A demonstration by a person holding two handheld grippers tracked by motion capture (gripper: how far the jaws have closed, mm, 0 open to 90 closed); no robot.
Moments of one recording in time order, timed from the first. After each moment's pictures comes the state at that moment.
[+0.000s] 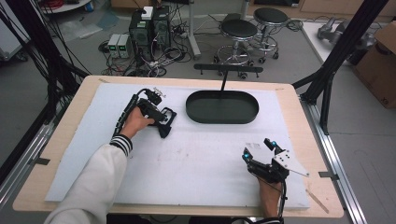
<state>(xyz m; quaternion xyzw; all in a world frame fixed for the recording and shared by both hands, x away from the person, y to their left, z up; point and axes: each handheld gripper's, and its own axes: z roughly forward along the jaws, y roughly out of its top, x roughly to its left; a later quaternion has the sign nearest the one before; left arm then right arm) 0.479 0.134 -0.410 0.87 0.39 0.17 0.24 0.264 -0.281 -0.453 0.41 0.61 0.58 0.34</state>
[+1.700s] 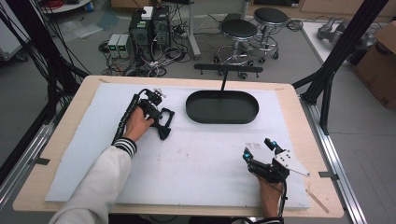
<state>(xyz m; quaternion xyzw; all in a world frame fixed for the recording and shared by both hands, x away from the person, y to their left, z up) 0.485 0.135 -0.413 0.87 0.42 0.15 0.21 0.265 -0.282 -0.453 0.41 0.61 0.59 0.34</state>
